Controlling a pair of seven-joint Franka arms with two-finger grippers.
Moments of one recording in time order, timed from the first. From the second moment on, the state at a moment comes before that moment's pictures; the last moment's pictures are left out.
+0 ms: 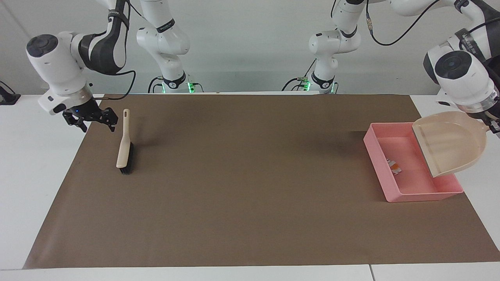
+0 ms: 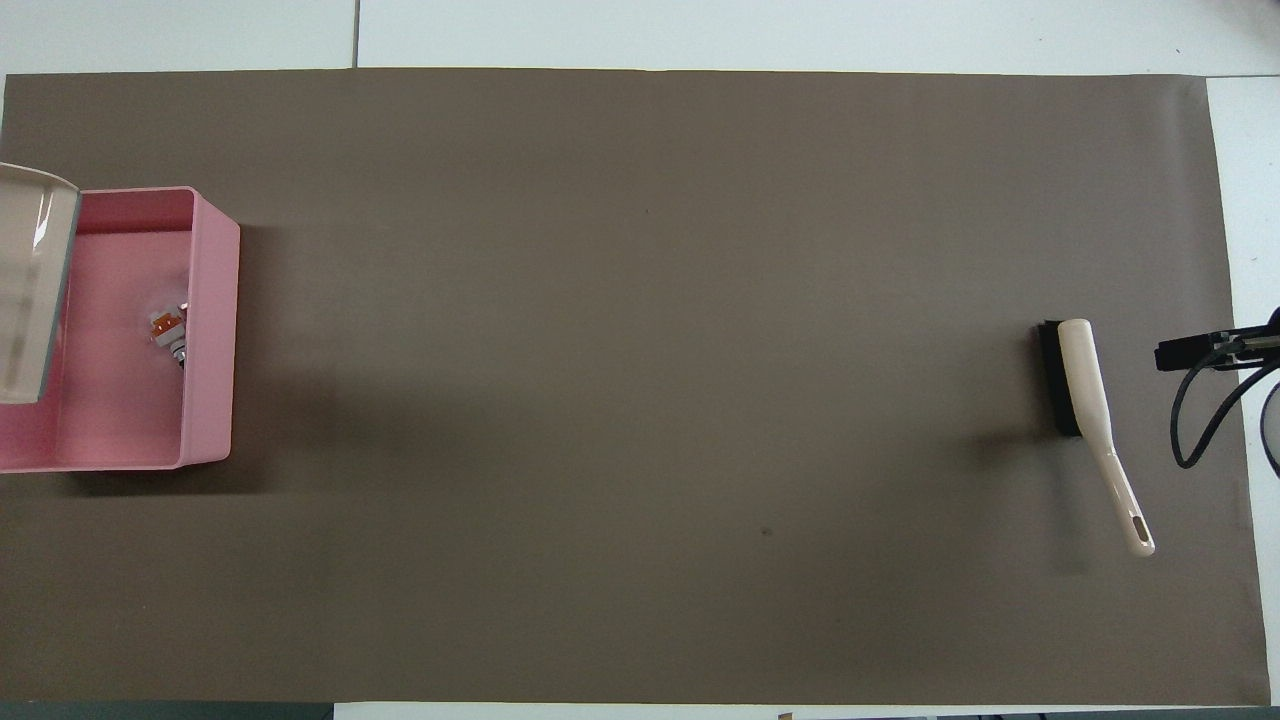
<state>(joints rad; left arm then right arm) 0.07 0.12 0.06 -1.68 0.85 1.94 1.60 -0.23 -0.12 0.01 -2.02 -0.08 1.94 -0.20</state>
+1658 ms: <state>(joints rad) -0.48 0.24 0.06 -1.94 0.39 2.02 1.14 0.09 -0.03 -0.06 -1.61 -0.08 1.49 0.13</state>
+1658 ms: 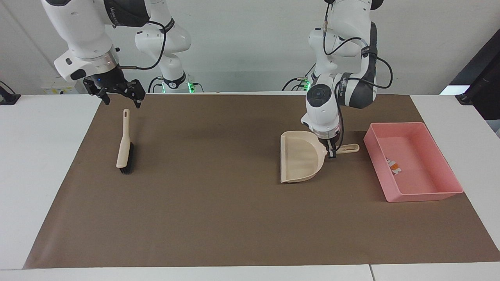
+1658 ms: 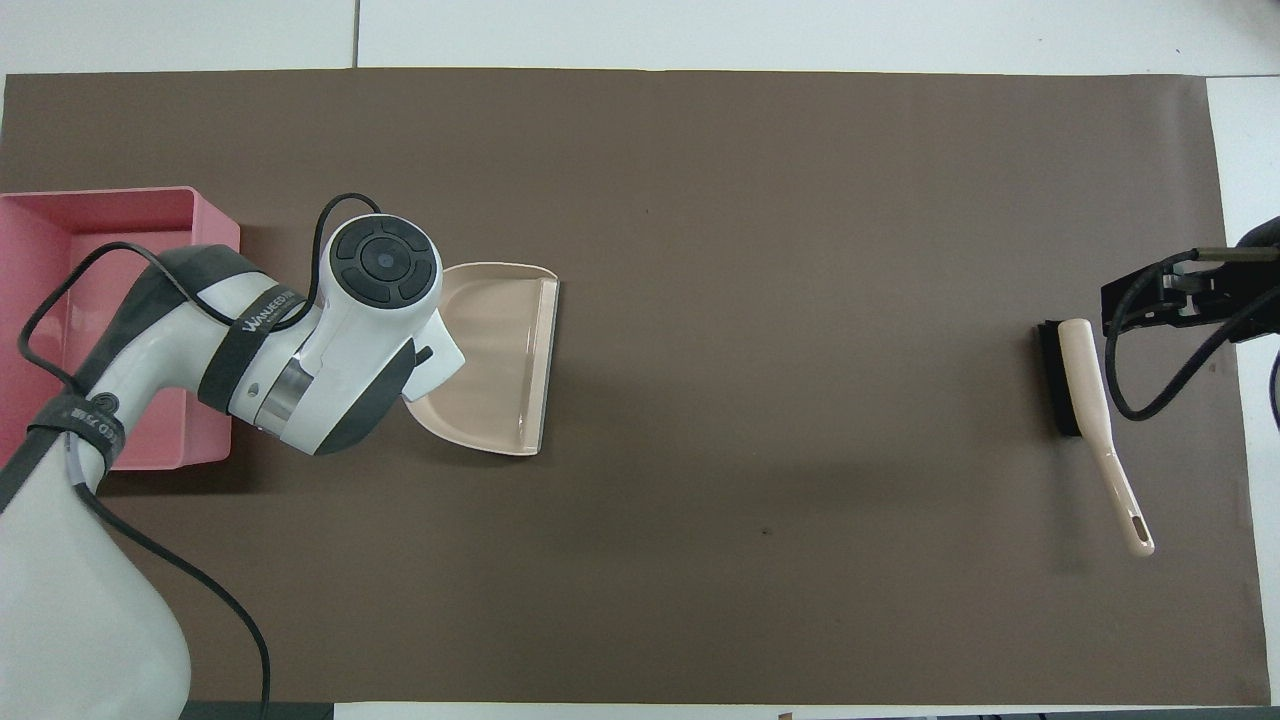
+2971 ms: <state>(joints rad) -0.26 0.18 0.09 -1.75 0.19 1.80 1.08 0.10 -0.02 -0.07 -1.55 -0.02 1.42 0.12</state>
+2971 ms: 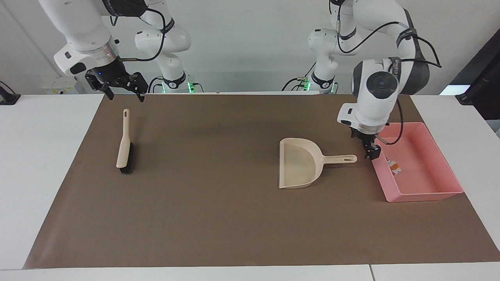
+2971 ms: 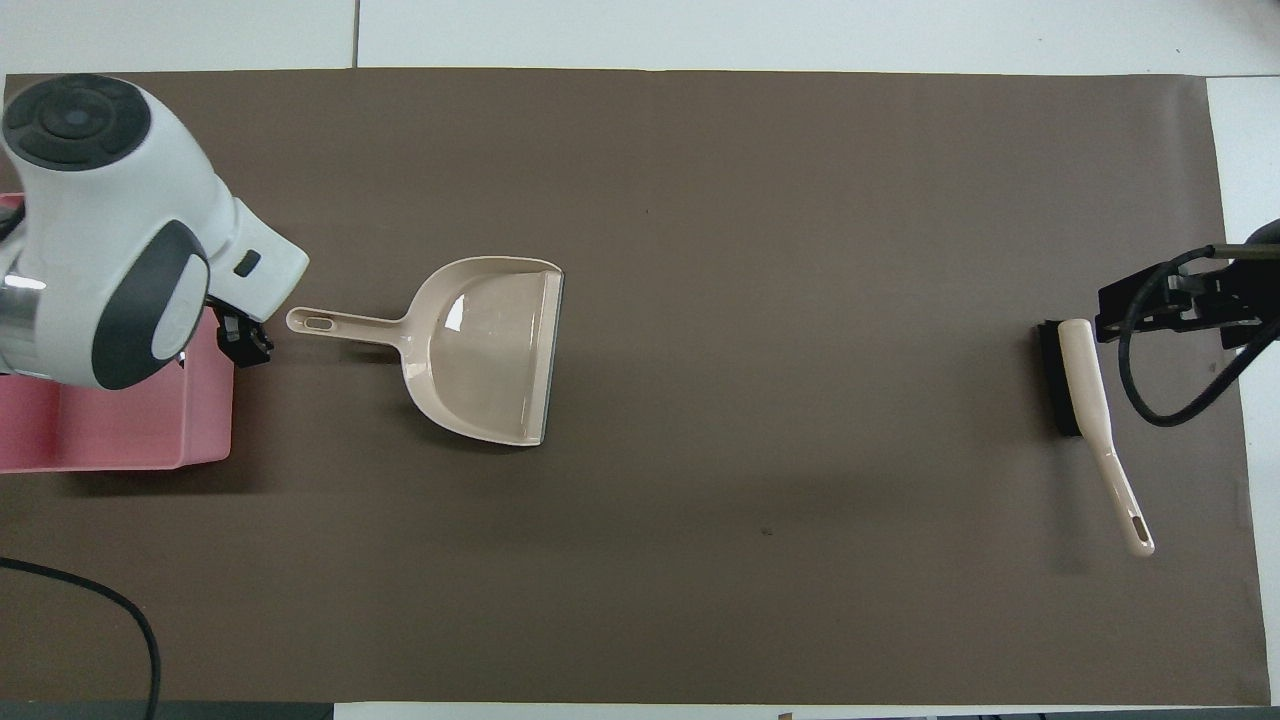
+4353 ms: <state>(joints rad) -0.12 -0.04 0.12 -1.74 -0.03 1.56 0.37 0.10 -0.02 -0.07 -1.54 -0.04 1.43 0.12</state>
